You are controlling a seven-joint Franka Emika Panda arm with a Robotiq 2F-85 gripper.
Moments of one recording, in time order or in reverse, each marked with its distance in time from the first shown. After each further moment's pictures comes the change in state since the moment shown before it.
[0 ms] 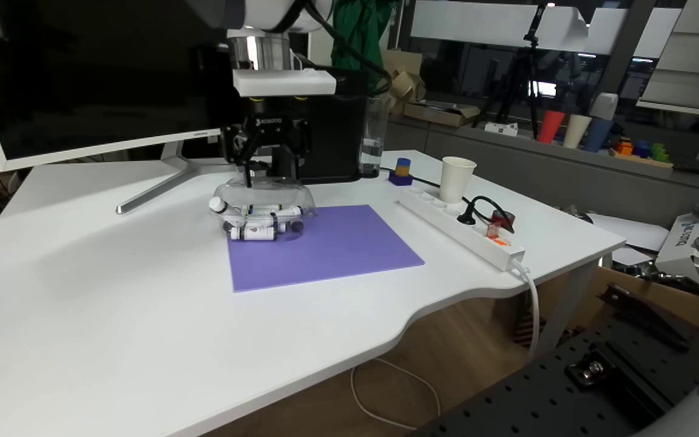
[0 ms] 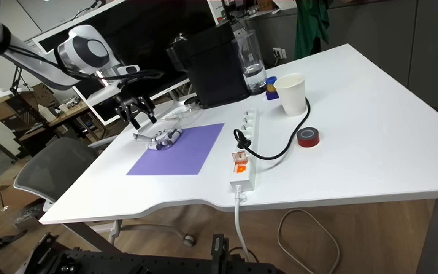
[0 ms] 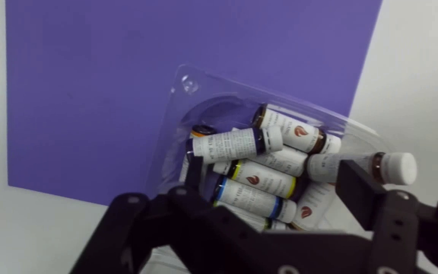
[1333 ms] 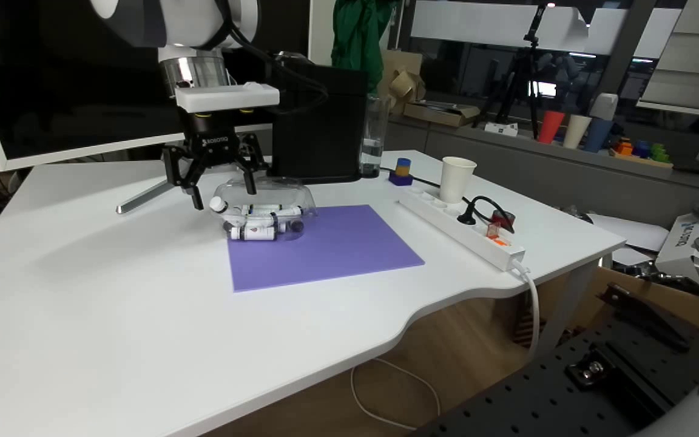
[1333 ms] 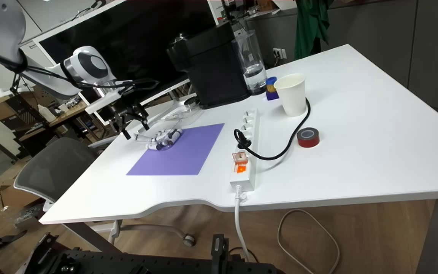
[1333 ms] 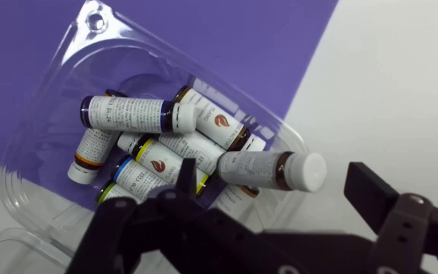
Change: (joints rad) arm 0.075 0.225 0.050 0.307 -0.039 -0.228 -0.111
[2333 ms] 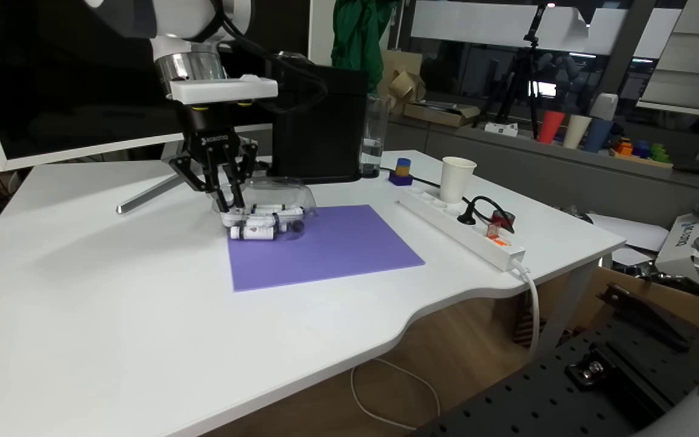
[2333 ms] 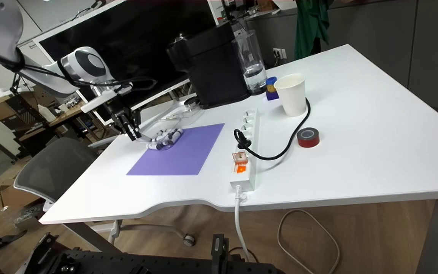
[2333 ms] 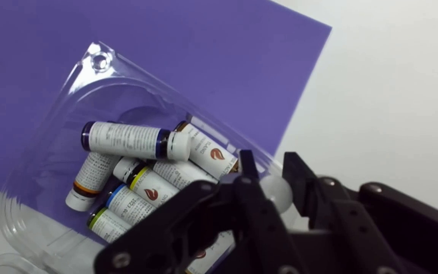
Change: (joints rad) arm 0.004 -0.001 0.008 0.021 0.001 -0.110 0.002
